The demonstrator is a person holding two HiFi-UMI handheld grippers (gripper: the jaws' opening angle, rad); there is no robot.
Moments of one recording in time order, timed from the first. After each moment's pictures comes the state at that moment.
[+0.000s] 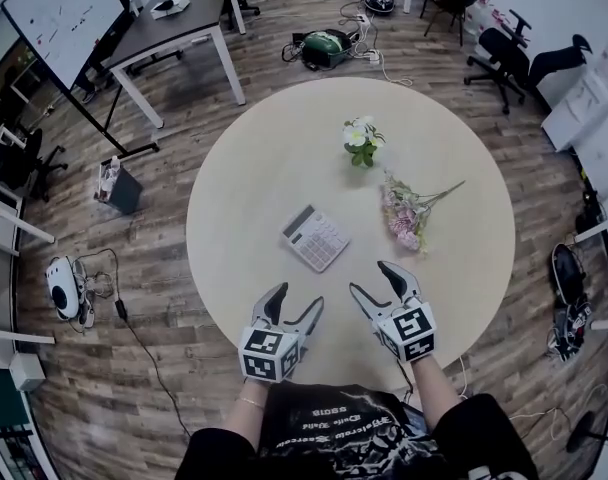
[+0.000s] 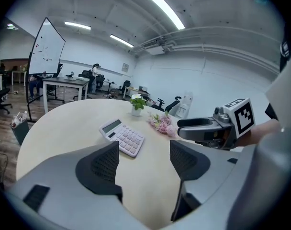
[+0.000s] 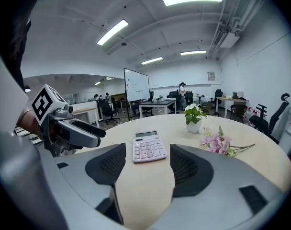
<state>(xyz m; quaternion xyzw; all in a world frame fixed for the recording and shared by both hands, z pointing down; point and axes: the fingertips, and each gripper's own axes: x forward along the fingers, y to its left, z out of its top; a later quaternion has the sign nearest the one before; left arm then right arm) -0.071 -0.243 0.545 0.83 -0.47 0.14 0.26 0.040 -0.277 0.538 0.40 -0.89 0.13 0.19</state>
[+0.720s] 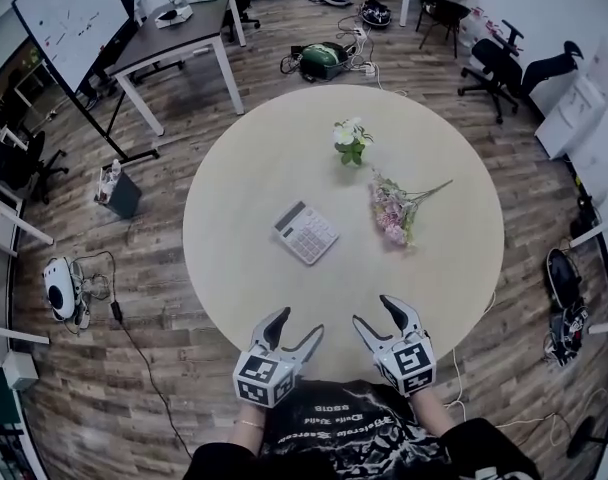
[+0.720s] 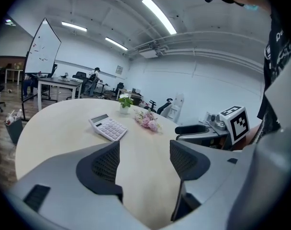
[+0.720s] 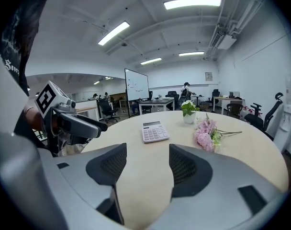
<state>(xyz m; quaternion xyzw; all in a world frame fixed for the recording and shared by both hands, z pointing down) -0.041 -0.153 0.537 0.85 -0.44 0.13 0.25 0.073 -0.174 0.545 0.41 -0.88 0.14 0.19</state>
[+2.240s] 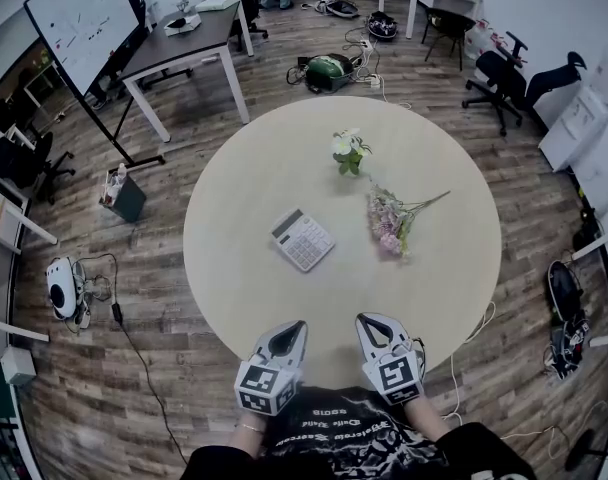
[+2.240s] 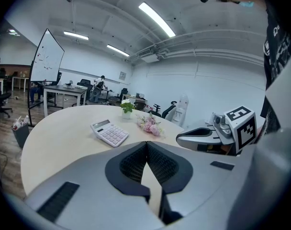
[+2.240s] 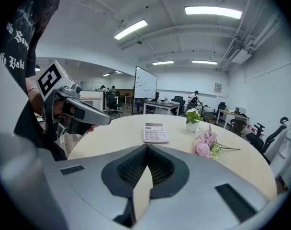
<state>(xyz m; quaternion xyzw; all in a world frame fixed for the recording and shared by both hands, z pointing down) -0.029 -0.152 0.526 0.84 -0.48 0.11 0.22 0.072 -0.167 0.541 0.39 -0.89 0.06 0.22</state>
